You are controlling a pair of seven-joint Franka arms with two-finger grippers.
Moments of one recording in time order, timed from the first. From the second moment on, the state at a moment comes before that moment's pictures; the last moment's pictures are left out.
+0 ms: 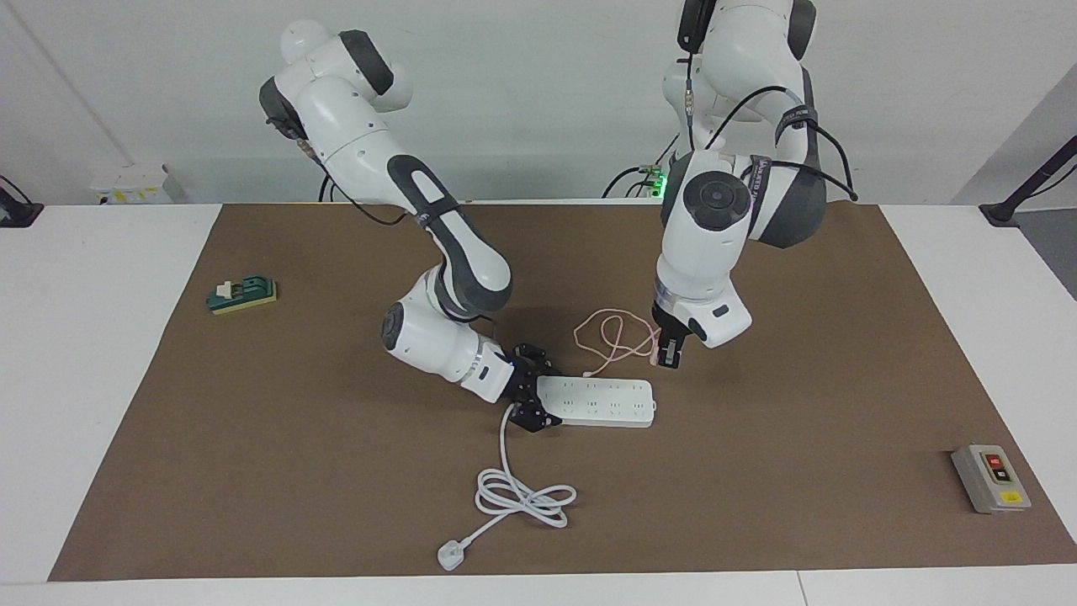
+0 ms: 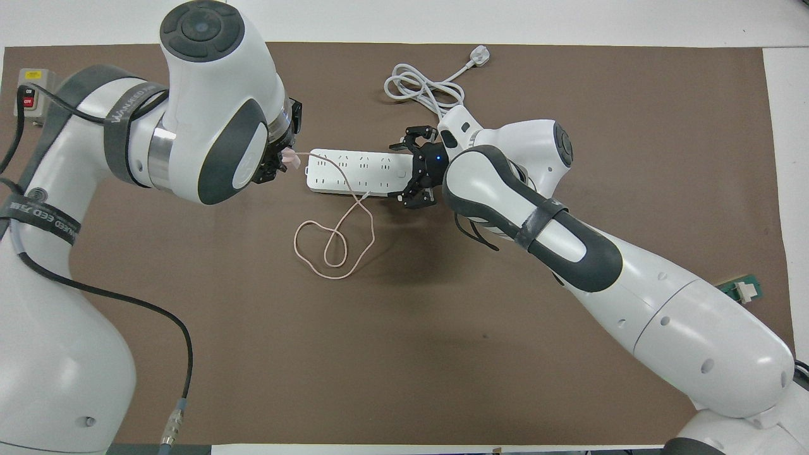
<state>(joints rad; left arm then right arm) -0.45 0.44 0.06 -1.36 0.02 1.72 -1.31 0.04 0.74 0.49 -1.58 0.79 2.54 -1.80</state>
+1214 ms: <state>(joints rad) -0.14 -0.19 0.06 -2.09 -0.05 1.92 -0.18 0.03 0.13 0.12 -1.63 0.35 1.78 -1.09</state>
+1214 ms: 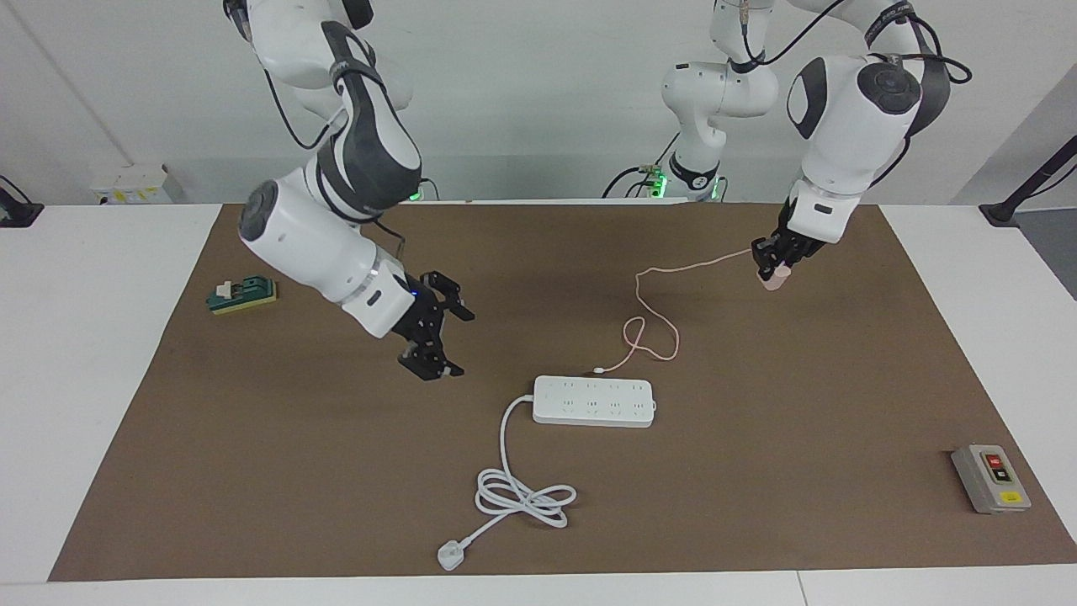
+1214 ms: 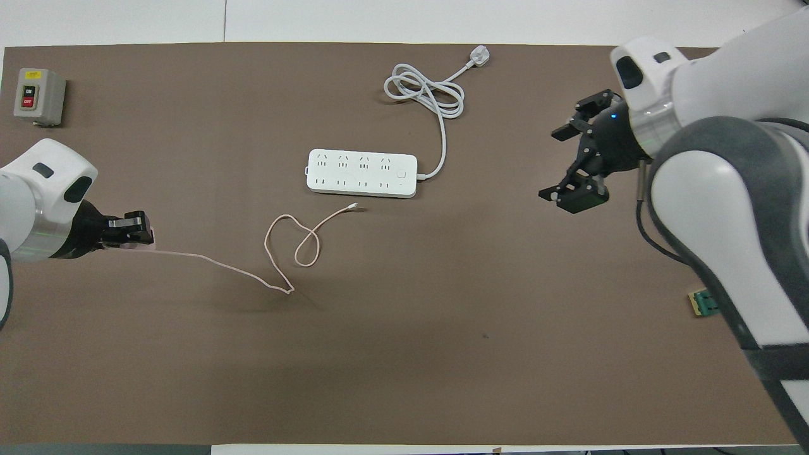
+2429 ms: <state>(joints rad) 0.08 -0.02 0.07 -2.32 -0.65 2.16 0.73 0.03 -0.02 -0.01 -1.69 0.03 1.56 -0.07</state>
